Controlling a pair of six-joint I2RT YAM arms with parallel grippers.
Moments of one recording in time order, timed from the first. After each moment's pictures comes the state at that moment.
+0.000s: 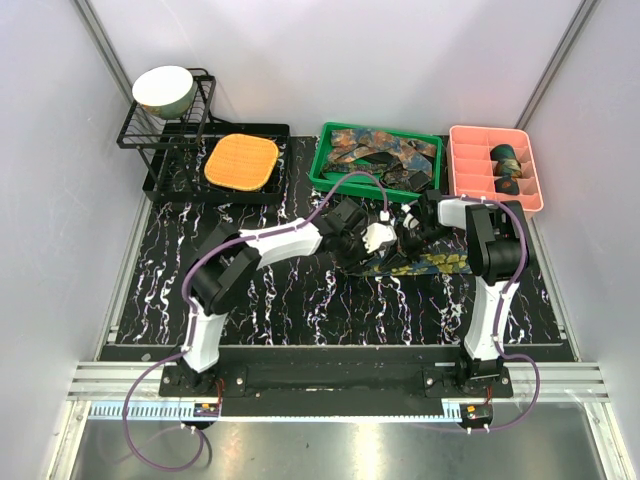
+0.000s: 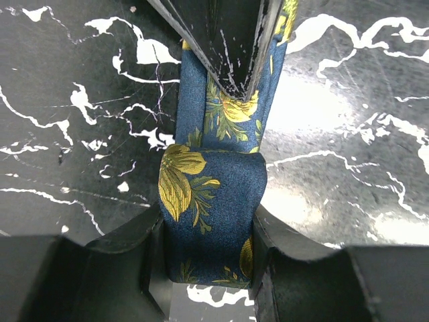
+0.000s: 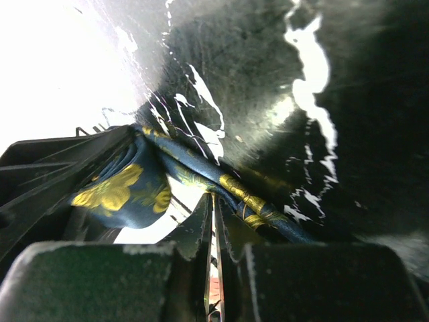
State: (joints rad) left arm -0.82 2.03 1.42 -0.40 0.33 0.39; right arm 0.12 2.08 1.22 -0.68 -0.80 0.30
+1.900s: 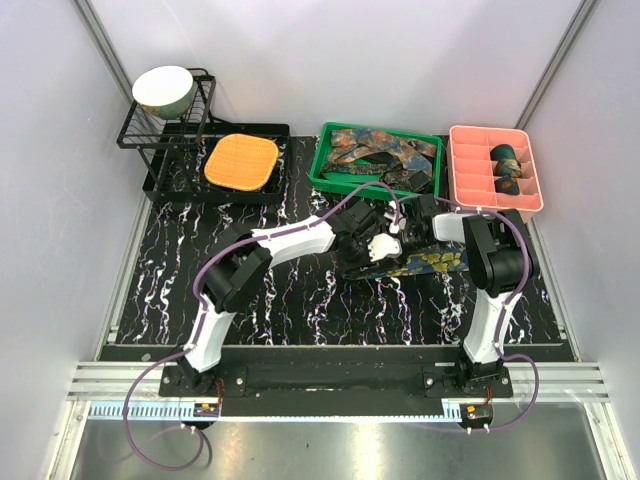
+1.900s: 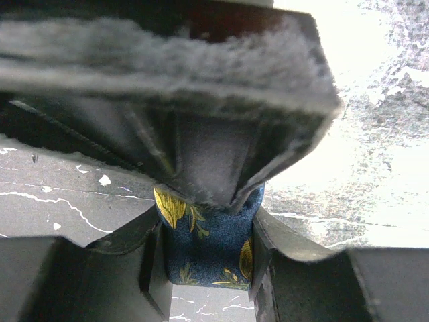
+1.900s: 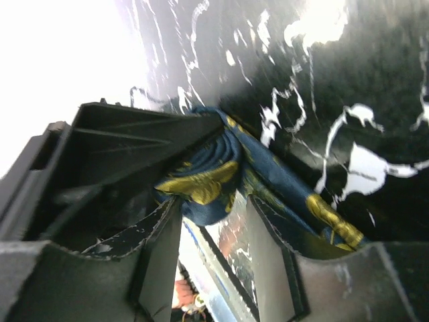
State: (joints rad) left arm -0.86 2.11 1.56 -0.64 0.25 0.53; right arm 0.20 1.97 1.04 -0.33 -0.99 0.33
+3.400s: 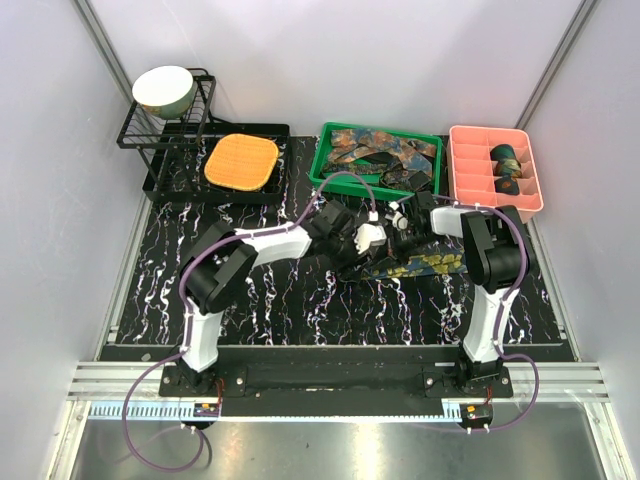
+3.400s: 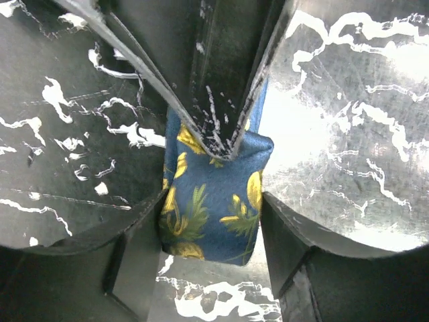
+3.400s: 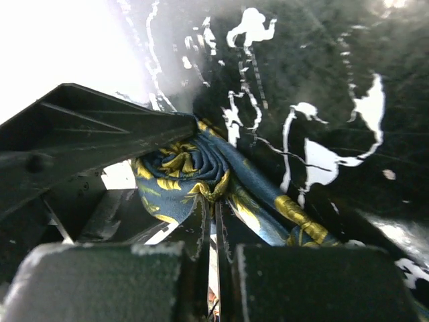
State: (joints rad) left arm -0.77 2.01 1.30 -0.27 0.49 0.39; right arm 0.21 2.01 1.11 -0.46 -0.89 0.33
